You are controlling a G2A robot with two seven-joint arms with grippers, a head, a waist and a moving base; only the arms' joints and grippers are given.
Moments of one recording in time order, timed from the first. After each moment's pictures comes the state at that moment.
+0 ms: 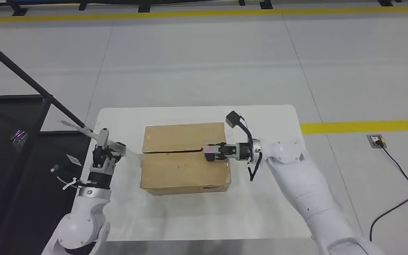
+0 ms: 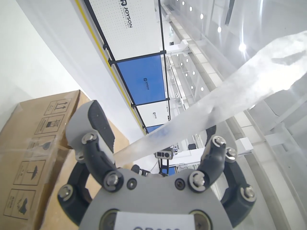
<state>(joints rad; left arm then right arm) 1.33 -1.06 -1.49 -1.82 -0.32 -0.14 0.13 -0.49 -1.42 1.09 -0.89 0.22 -0.48 1.24</state>
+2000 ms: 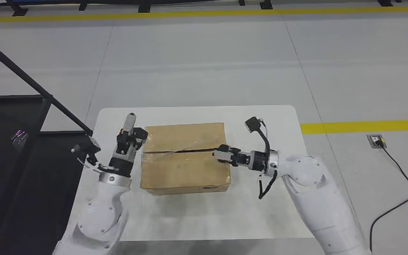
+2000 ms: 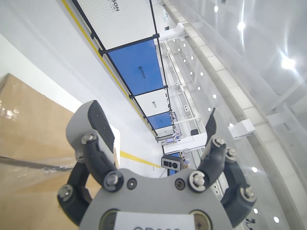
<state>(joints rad) 1.21 -1.15 -1.44 -1.89 -0.17 -0.04 0.03 -0.74 -1.29 1.20 -1.36 0.06 -0.33 0.98</state>
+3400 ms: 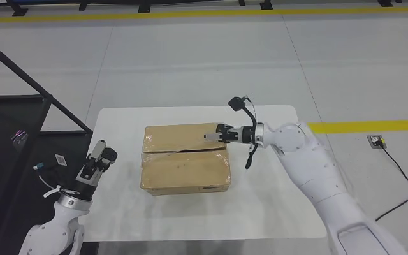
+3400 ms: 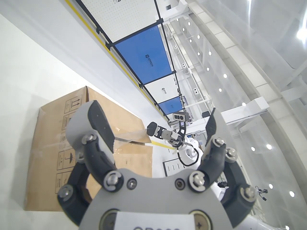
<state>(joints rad) 1.41 -1.11 -1.73 -1.80 -0.16 -0.28 -0.30 -0.29 -1.38 0.94 -0.74 -0.06 -0.64 0.98</state>
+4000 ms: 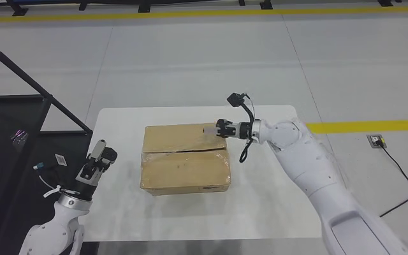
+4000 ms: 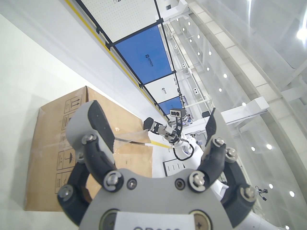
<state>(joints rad) 1.41 -1.11 -1.73 -1.80 -0.16 -0.28 -0.30 -0.21 -1.44 0.87 -0.55 -0.07 -0.69 0.88</state>
